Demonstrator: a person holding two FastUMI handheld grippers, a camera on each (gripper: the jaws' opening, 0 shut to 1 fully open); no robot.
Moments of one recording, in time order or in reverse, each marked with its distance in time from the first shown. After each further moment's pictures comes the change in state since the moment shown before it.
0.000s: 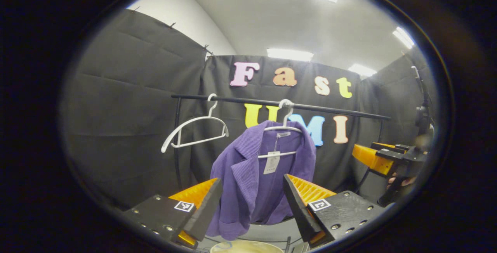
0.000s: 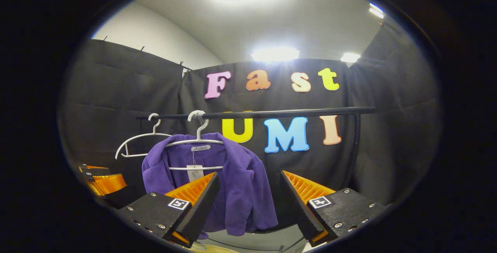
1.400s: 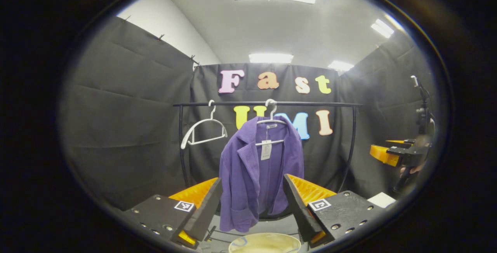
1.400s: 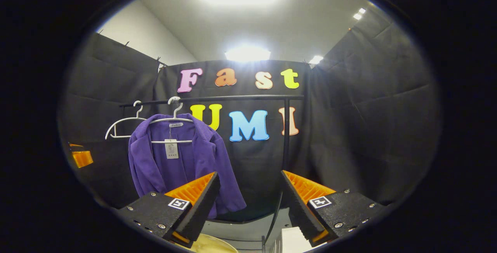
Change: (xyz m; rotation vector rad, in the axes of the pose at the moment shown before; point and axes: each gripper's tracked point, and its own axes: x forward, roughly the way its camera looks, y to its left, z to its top) left arm -0.130 0.029 -0.029 0.115 -0.057 -0.147; right arm -0.170 -0.071 -0.051 -0.022 0.003 -0.286
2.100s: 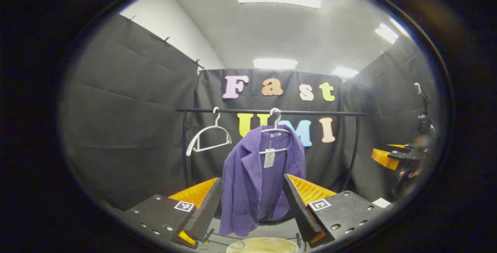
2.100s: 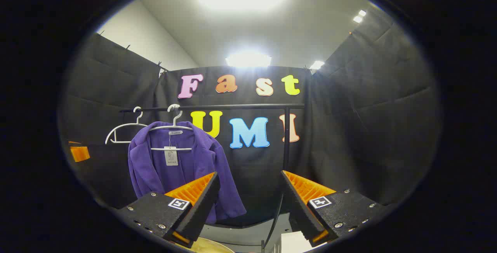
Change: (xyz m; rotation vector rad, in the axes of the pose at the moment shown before) left arm 0.001 0.008 0.015 -0.042 -0.041 0.024; right arm 0.009 -0.002 0.014 -0.016 -0.039 0.009
